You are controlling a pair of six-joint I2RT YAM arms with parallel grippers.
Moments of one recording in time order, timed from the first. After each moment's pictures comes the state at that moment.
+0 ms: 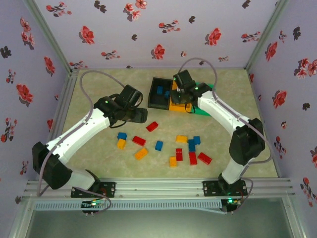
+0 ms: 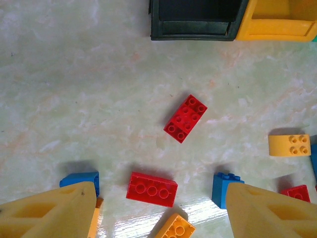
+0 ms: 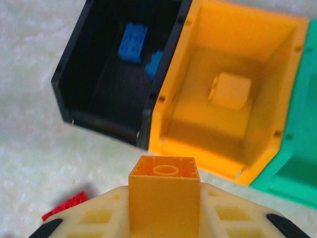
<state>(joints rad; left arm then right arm) -0.73 1.42 1.35 -0.96 -0.15 -0.47 0.55 1.72 1.52 -0.73 0.11 0.35</state>
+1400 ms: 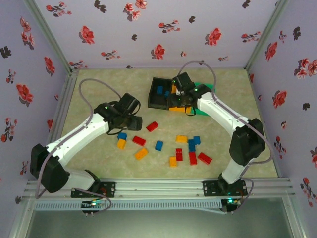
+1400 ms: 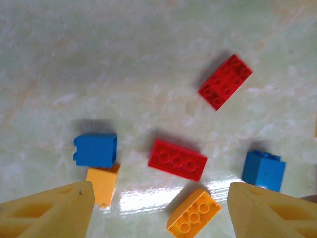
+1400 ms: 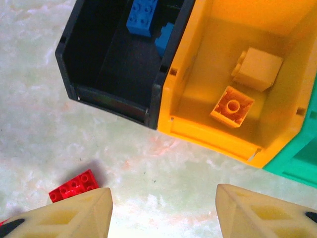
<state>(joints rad) -0.71 1.37 1.19 -1.00 -0.17 -0.56 0.58 1.69 1.46 -0.76 0.06 0.37</state>
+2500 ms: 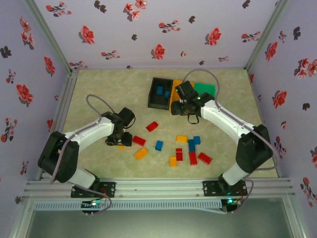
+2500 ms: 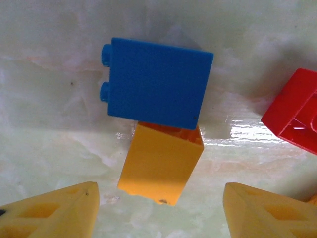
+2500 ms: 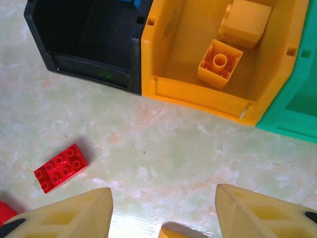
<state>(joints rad) -0.60 1.50 0.91 -0.94 -0.10 -0.52 0.60 1.58 1.29 -0.73 0.08 0.45</state>
